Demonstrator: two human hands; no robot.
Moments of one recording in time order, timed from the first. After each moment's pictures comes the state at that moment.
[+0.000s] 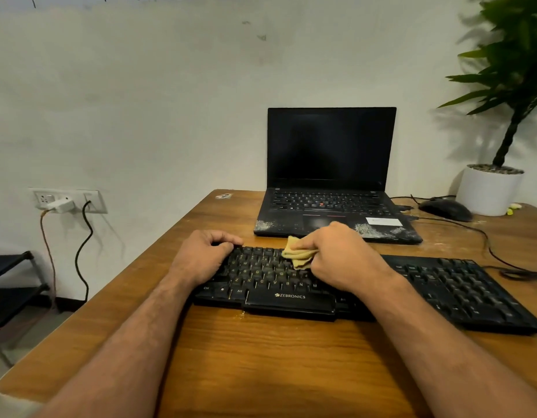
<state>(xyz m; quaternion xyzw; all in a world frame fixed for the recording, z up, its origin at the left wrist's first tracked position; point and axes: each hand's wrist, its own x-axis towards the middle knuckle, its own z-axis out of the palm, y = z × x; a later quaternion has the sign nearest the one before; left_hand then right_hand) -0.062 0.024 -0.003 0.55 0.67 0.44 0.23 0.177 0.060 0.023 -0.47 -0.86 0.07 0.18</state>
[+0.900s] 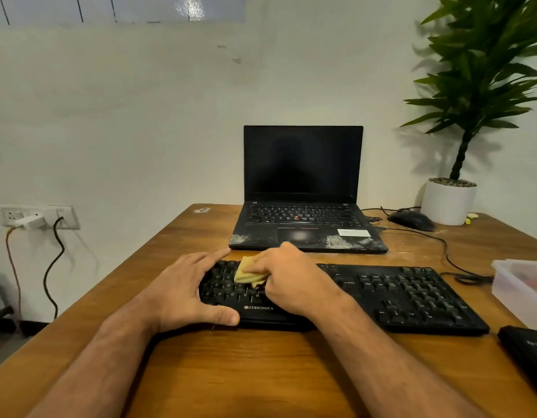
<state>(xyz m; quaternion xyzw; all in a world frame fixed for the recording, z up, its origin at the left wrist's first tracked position) -0.053 -0.007 0.003 0.75 0.63 0.17 0.12 0.164 0.035 0.026 -0.40 -0.89 0.11 0.19</state>
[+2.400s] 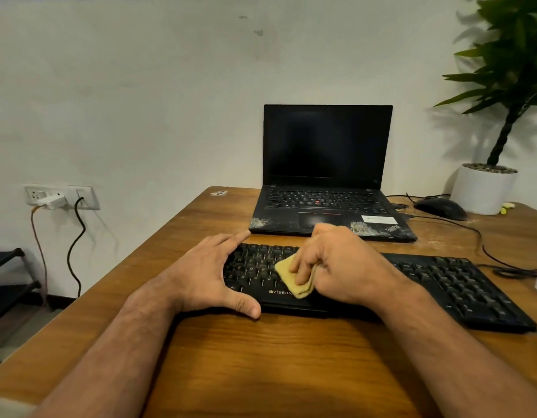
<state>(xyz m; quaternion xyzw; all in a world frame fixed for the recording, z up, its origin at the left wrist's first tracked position) -0.057 -0.002 0.001 0.75 0.63 0.14 0.14 0.192 0.036 0.032 -0.37 -0.90 0.13 0.21</state>
